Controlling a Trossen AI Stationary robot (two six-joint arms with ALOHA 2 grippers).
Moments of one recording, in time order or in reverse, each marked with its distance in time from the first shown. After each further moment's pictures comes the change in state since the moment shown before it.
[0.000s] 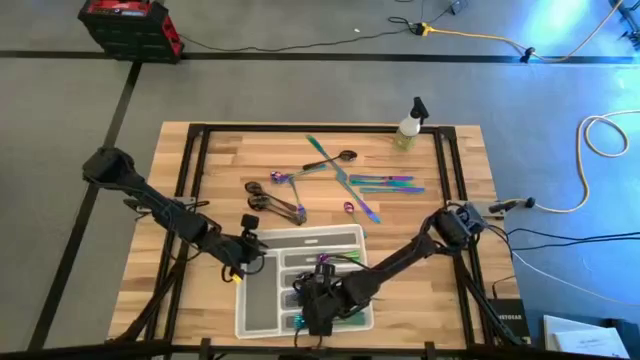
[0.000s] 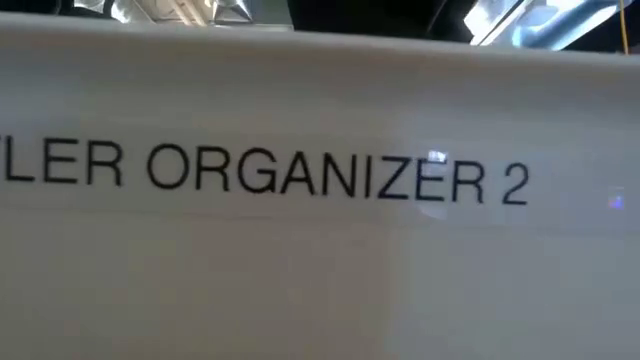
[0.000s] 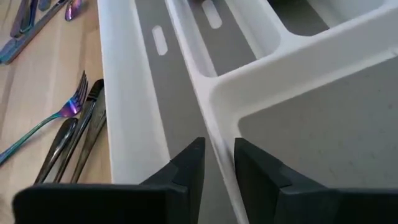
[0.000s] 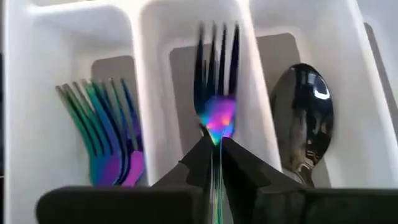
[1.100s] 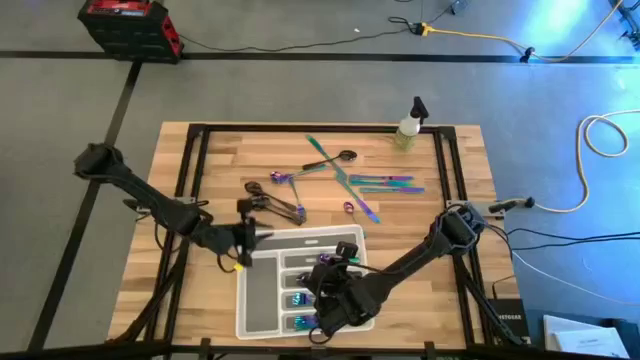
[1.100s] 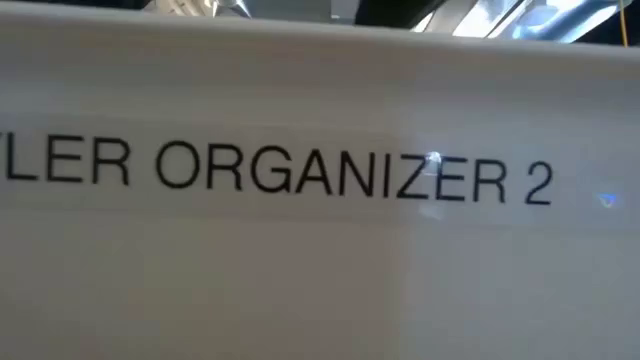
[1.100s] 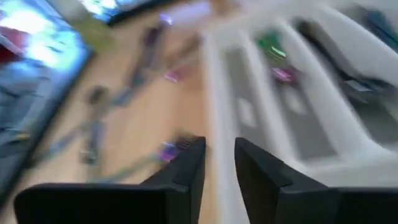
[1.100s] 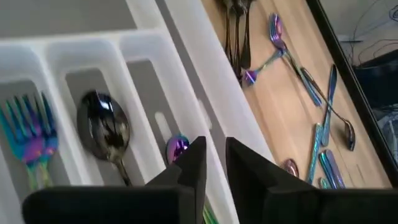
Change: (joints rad) left arm 0.035 -0.178 0.060 0.025 -0.274 0.081; right arm 0.055 -0.026 0.239 -0.627 0.510 0.212
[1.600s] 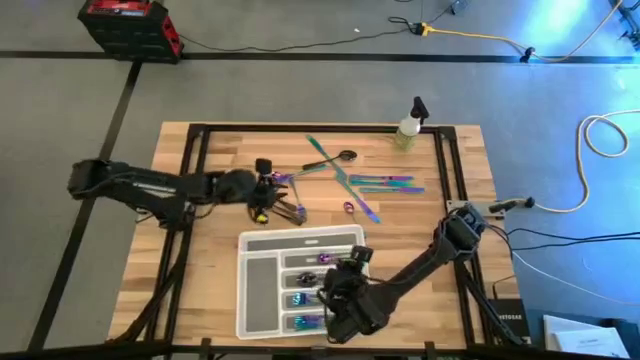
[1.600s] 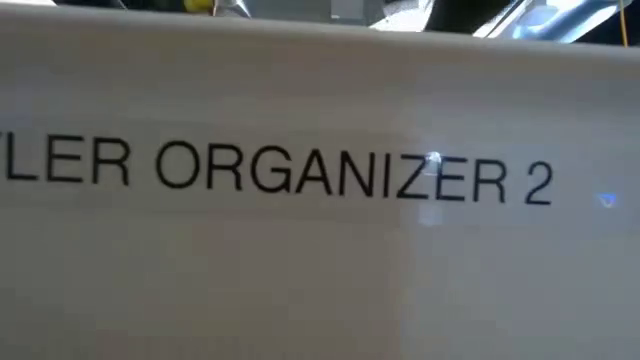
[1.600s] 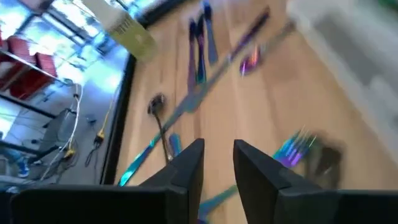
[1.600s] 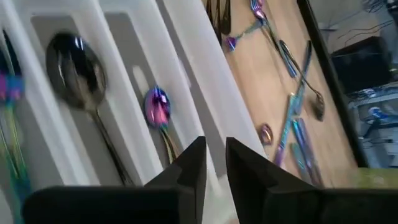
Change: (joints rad) left arm 0.601 0.082 0.093 0.022 0.486 0.571; right arm 0.051 0.002 -0.012 -0.221 0.006 0.156
